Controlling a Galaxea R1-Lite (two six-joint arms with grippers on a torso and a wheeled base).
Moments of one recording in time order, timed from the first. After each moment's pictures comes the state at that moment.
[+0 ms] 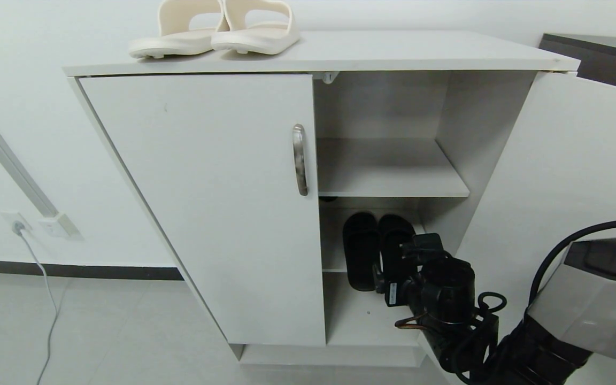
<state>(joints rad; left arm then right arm) 0.00 0.00 0.00 0.00 -0.09 0.02 0.76 2.13 -0.66 -1.28 -0.63 0.14</state>
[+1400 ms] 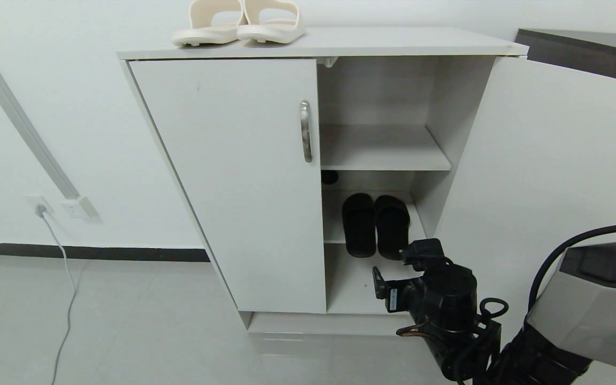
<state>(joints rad) 0.00 0.00 0.00 0.00 -0.09 0.02 0.77 2.13 -0.63 -1.32 -0.63 0.13</state>
